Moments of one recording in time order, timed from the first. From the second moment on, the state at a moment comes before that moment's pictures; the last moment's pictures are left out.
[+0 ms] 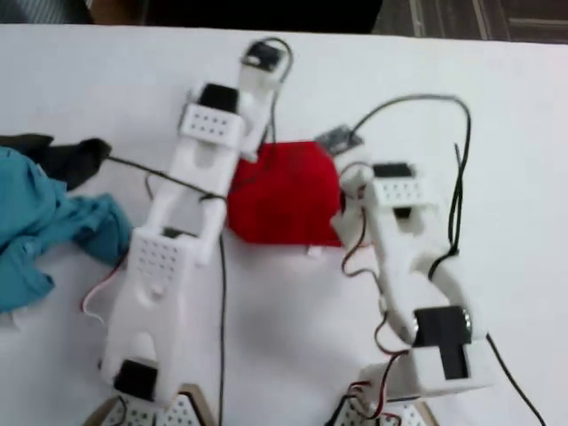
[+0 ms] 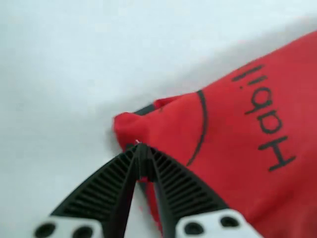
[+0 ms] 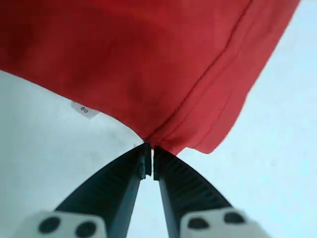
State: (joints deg) left arm 10.0 54.2 -59.1 87.4 -3.9; right arm -9.1 0.5 27.8 66.2 26.6
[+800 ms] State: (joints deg) left arm 6.2 64.4 -66.9 82.1 -4.0; right arm -2.1 8.9 30.2 56.7 33.3
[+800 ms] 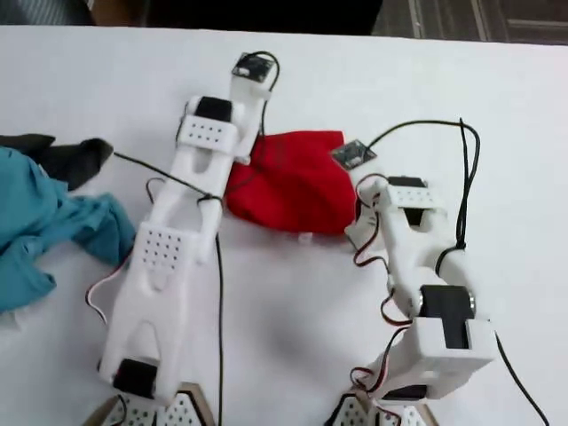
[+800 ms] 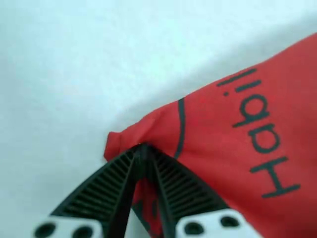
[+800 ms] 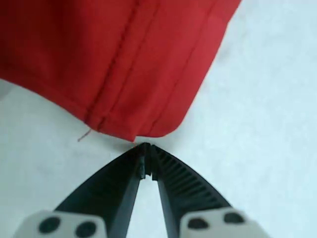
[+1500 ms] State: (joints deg) left arm 11.3 52.2 -63.4 101.4 -3.9; right arm -3.3 25.9 -19.3 78.8 26.2
